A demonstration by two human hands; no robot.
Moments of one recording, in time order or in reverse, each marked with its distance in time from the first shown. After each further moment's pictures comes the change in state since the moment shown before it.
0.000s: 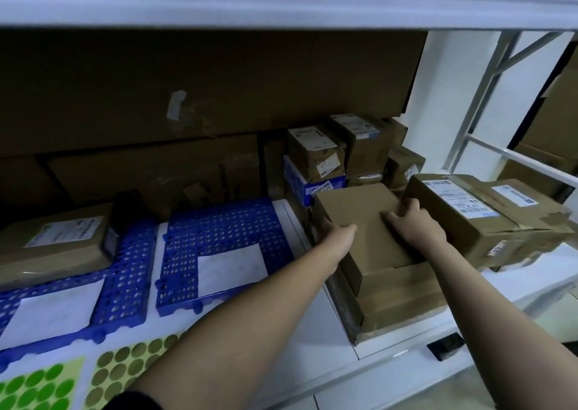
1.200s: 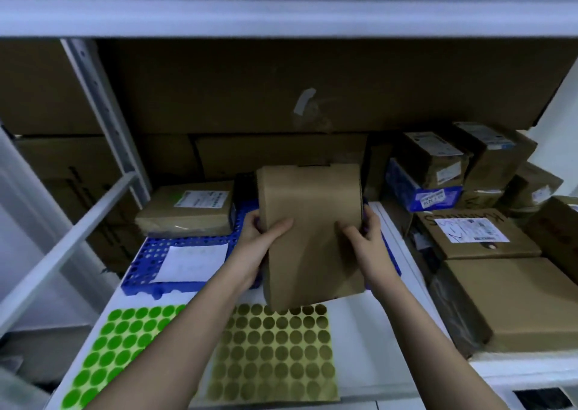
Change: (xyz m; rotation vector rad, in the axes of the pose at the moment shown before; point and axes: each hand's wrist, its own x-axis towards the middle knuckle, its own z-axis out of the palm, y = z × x) left_hand -0.108 -0.086 -0.297 -0.408 0.276 0.344; right_hand -0.178 -0.192 0.134 0.942 -0.318 -0.369
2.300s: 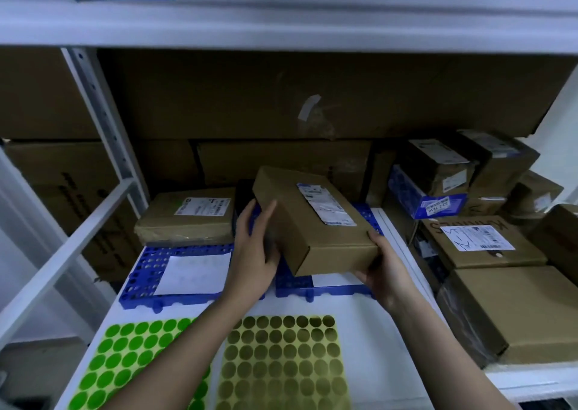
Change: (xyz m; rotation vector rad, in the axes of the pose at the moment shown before) left_hand -0.001 -0.004 -0.026 0.786 0.093 0.603; right_hand 0.014 0.026 -0.004 0.570 -0.006 0.406
